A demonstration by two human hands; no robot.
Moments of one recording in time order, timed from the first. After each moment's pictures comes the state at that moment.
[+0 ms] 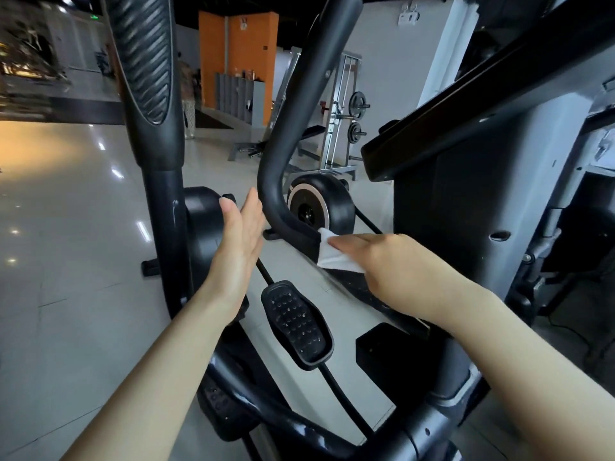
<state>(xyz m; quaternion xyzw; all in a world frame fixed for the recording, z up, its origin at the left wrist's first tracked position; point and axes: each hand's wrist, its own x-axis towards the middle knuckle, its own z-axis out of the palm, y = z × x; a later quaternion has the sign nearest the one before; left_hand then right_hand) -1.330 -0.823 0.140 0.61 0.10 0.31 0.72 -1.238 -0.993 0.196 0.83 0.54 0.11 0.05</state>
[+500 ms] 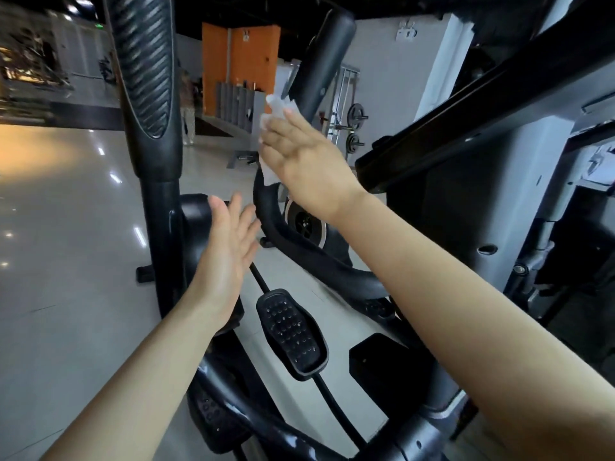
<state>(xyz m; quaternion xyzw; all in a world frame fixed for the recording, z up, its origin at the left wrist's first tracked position) -1.331 -0.823 0.151 0.57 0.09 0.33 0.75 -1.188 -0.869 0.248 0.60 0.59 0.53 0.10</state>
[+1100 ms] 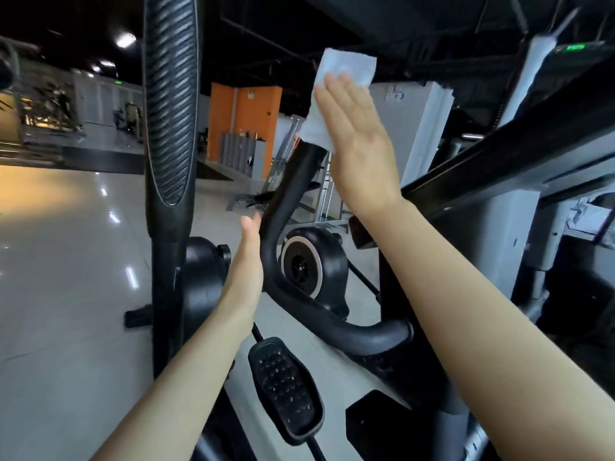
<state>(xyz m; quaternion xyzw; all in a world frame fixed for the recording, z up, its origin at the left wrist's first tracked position) -1.300 -0.822 0.189 0.60 0.13 0.36 0.71 -1.185 -0.900 0.318 0.61 0.52 0.57 -0.21</state>
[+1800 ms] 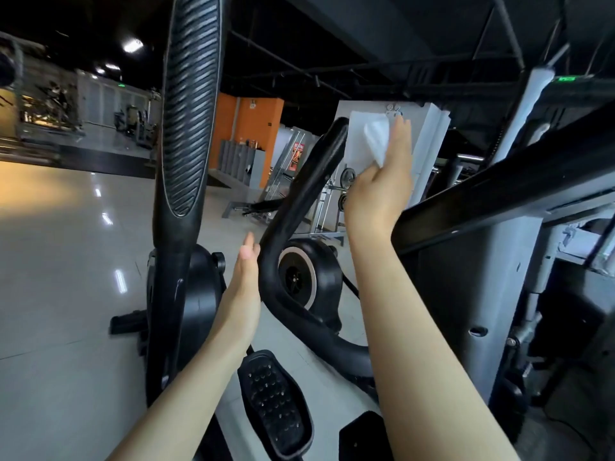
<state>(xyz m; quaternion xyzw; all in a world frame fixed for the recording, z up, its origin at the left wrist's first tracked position) -1.298 -0.814 0.163 0.61 0.11 0.39 0.68 -1.209 -0.893 0.305 0.65 0.30 0.36 -0.60</state>
